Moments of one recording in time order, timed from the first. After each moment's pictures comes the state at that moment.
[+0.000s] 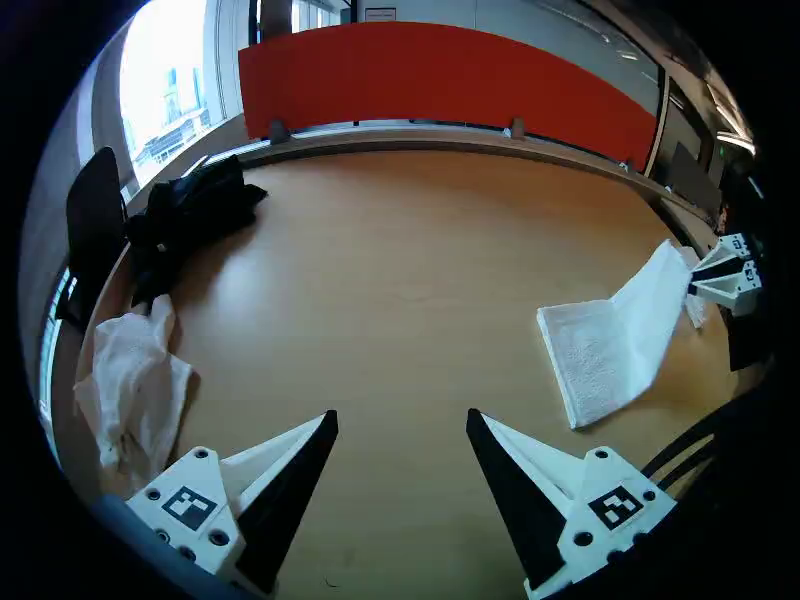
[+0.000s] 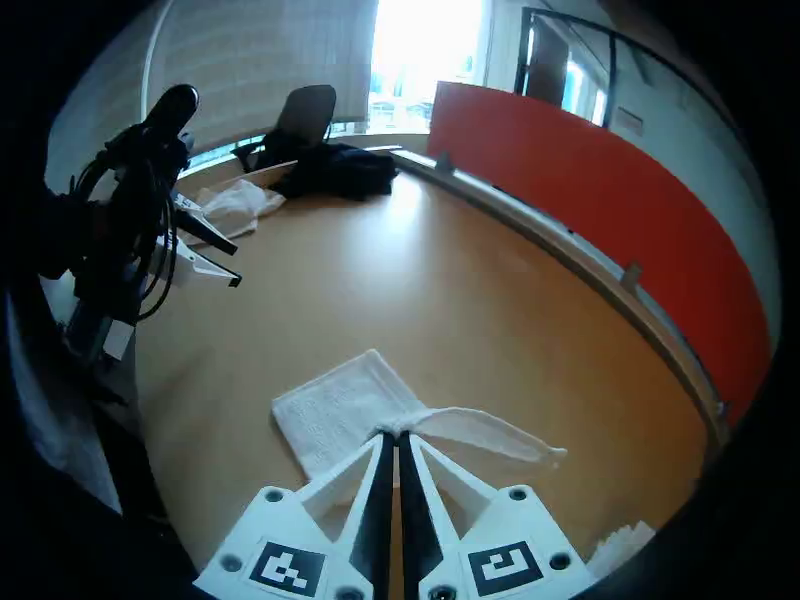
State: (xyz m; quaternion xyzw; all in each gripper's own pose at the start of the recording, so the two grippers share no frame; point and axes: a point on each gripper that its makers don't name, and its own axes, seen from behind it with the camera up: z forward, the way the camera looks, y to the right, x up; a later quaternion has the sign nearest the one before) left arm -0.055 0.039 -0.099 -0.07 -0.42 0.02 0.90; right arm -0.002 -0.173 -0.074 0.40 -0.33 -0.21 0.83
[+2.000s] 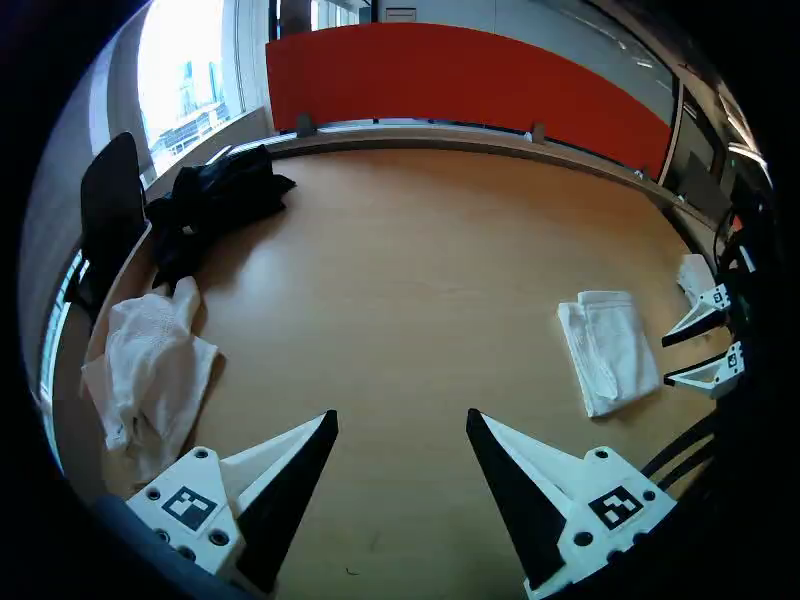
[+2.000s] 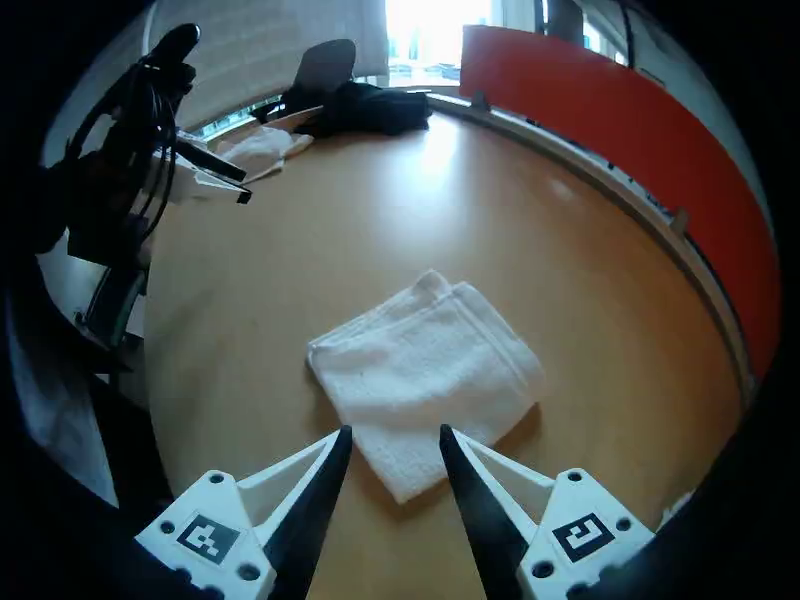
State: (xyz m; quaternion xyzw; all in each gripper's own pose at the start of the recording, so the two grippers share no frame) left arm -0.052 0.007 -0.112 -0.04 -0.42 0.01 0.91; right arm -0.086 -0.185 -0.122 0.42 -0.41 -0.20 0.78
